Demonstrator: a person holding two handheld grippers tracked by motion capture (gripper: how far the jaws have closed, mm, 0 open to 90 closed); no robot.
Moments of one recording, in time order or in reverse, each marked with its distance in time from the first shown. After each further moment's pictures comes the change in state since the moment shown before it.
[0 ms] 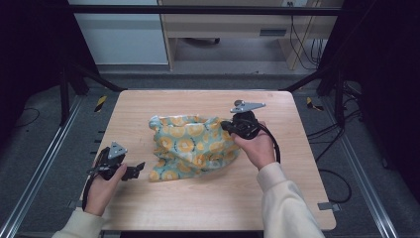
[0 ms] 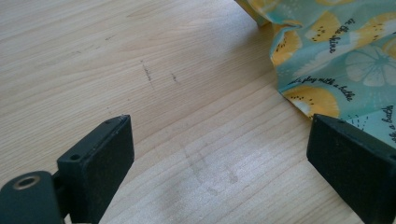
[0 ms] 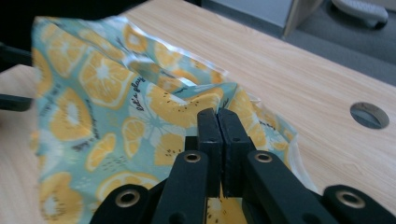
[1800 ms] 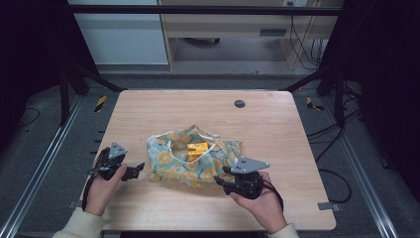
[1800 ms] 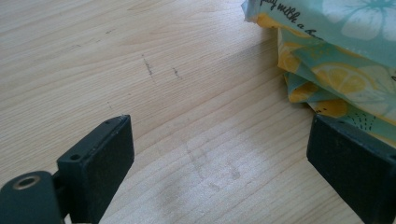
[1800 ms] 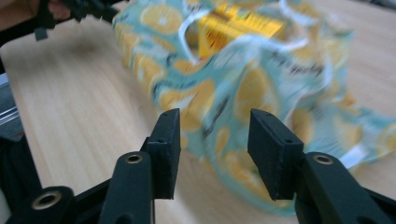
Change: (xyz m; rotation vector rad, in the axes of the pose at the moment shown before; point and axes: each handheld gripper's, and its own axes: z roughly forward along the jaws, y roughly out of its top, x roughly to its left) left arm 0.000 -0.001 0.002 0.016 0.001 -0.007; right arm 0.079 -0.101 -0.043 -0.013 0.095 -0.060
